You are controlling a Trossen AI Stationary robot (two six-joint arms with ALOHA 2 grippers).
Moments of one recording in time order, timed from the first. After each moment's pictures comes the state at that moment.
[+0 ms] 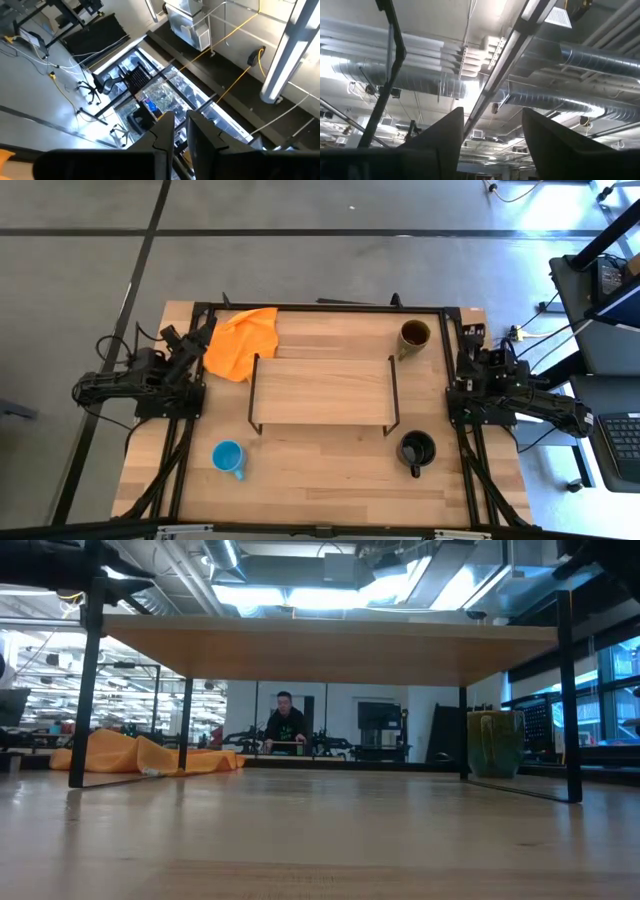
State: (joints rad) left arm 0.06 0.01 0.17 0.31 -0.82 -0.63; right arm -0.36 0.18 0.02 1.10 -0.16 0.10
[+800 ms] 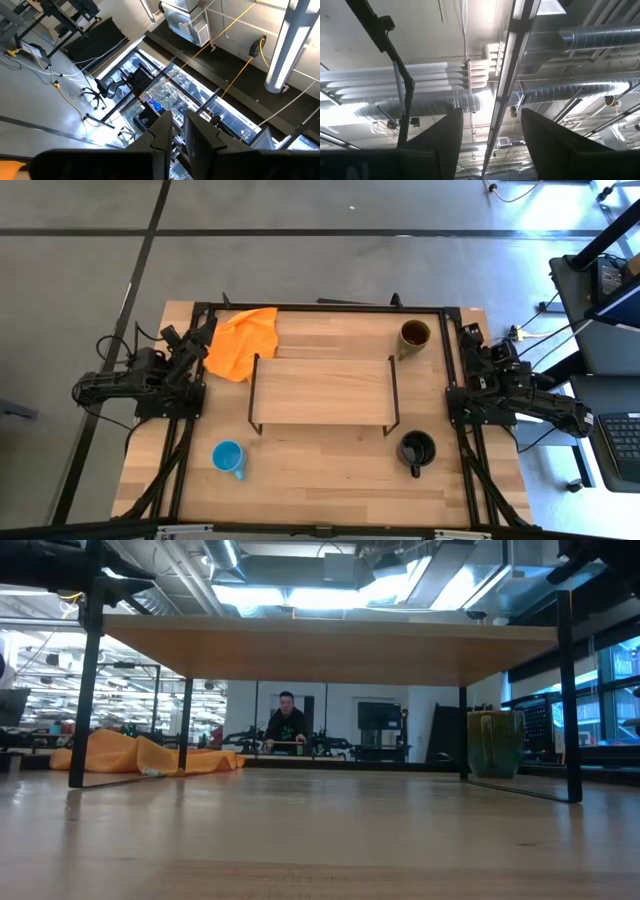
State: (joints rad) left arm 0.06 0.01 0.17 0.30 -0.82 -0.54; right arm -0.36 0.18 0.02 1.15 -0.13 0.38
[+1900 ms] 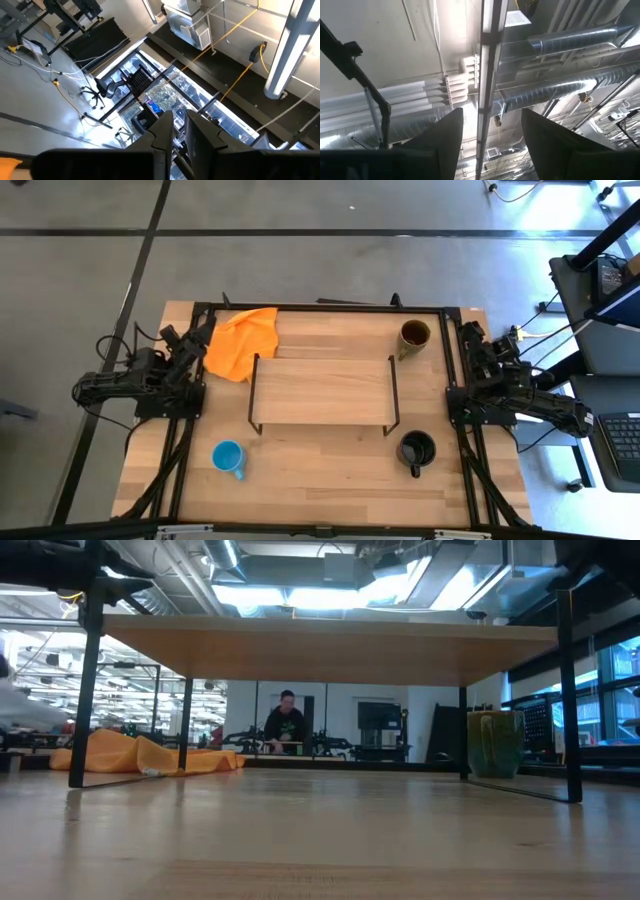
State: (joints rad) left arm 0.06 0.01 0.17 0.32 -0.84 -0.57; right arm -0.36 0.18 0.02 1.15 0.04 0.46
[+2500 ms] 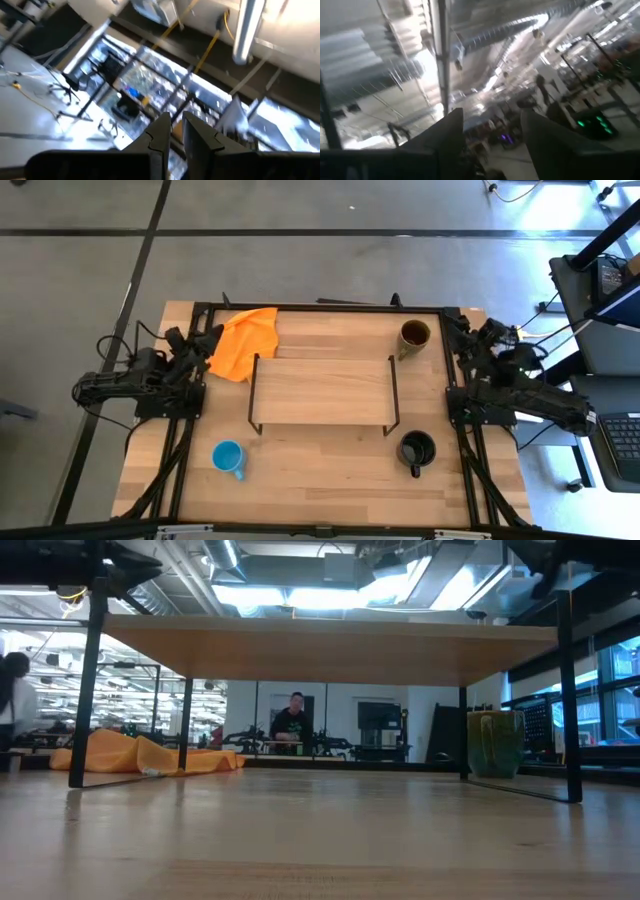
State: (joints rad) left arm 0.06 0.01 0.17 0.27 -0.59 -0.46; right arm -0.36 0.25 0.31 0.49 0.12 0.52
